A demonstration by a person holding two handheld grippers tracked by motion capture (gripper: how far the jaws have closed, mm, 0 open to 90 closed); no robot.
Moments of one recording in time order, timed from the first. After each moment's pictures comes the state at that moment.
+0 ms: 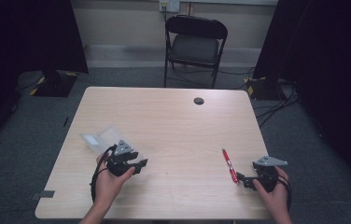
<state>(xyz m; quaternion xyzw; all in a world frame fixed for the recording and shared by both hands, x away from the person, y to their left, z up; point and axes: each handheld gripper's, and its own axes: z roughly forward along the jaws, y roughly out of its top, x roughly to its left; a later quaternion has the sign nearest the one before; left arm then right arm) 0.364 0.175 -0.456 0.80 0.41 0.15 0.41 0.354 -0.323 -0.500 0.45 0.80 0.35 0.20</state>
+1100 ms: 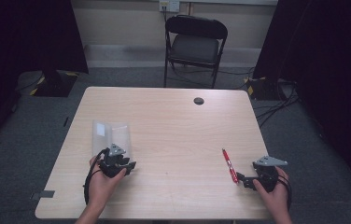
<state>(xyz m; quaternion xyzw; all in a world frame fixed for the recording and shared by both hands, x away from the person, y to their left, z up) 0.366 0.198 -0.477 0.80 0.46 0.15 0.35 0.354 -0.323 -0.500 0.45 0.80 0.35 0.20</state>
